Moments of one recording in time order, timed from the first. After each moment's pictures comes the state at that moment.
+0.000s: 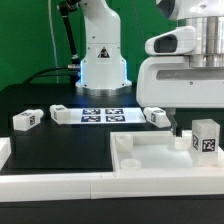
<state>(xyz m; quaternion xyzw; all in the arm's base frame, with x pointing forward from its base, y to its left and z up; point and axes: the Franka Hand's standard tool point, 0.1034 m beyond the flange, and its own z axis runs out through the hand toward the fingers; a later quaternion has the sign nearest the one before) 0.632 0.113 0.072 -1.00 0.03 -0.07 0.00</state>
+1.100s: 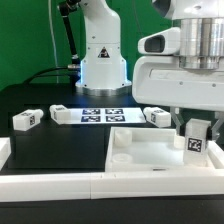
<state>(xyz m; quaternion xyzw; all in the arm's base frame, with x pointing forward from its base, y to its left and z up) 0.630 0.102 0.071 -0.95 0.30 -0.04 0.01</state>
